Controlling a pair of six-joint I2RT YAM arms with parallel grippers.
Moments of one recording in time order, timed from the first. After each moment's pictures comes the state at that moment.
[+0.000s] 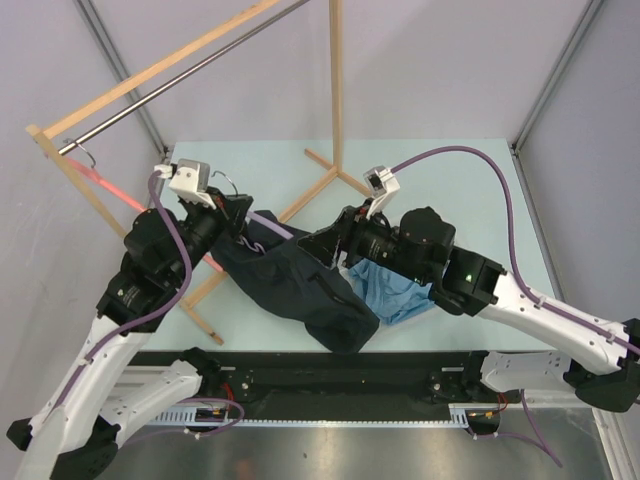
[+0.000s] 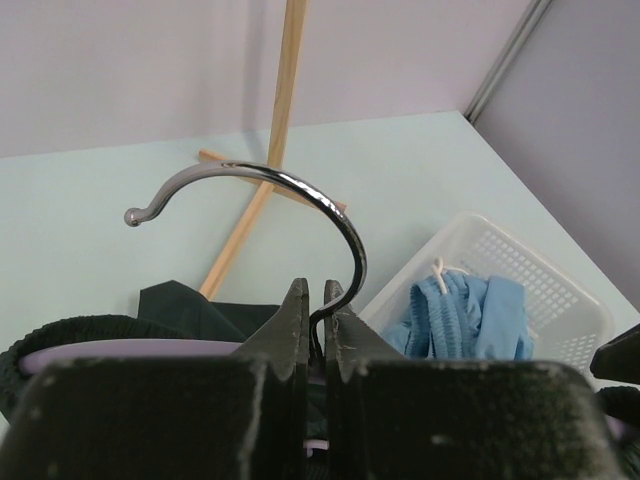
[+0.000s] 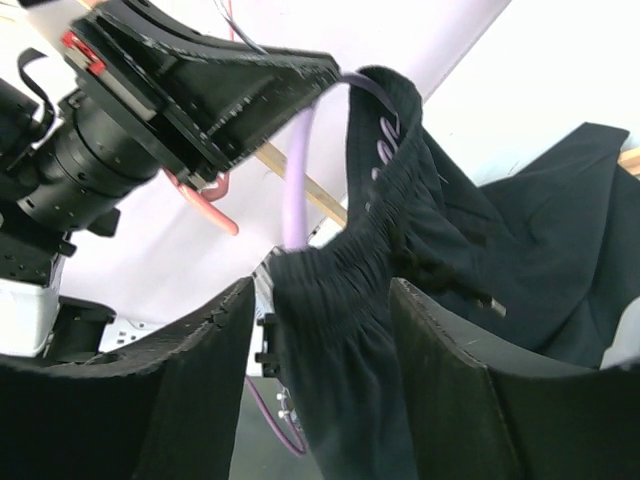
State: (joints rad) left arm -0.56 0.78 1.15 -0.41 -0.12 -0.24; right arm 1.09 1.12 1.24 -0.16 0.08 0.66
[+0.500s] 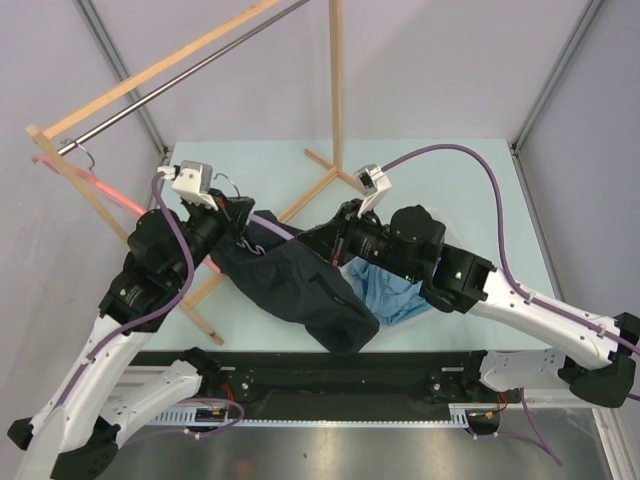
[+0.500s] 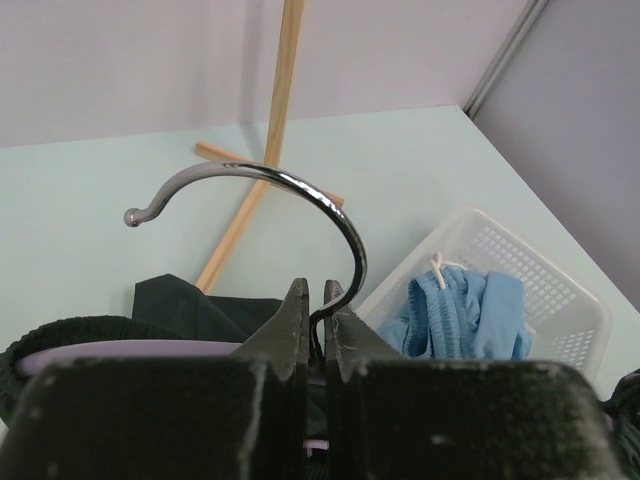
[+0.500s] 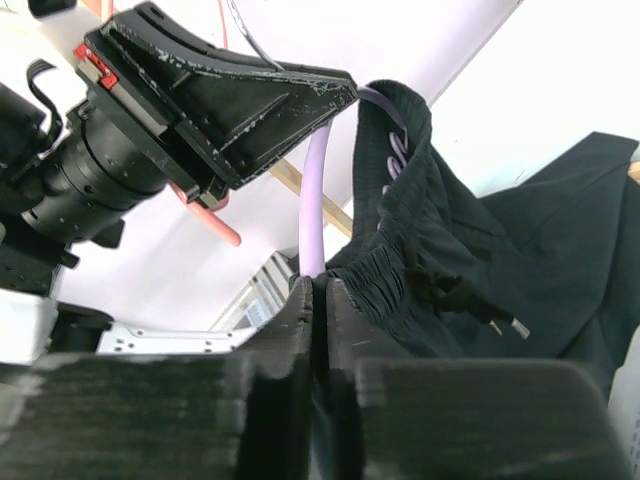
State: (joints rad) left arm -0.56 0.78 1.13 -0.41 -0.11 -0.25; right arm 1.10 1.17 1.26 -0.12 0.08 0.66
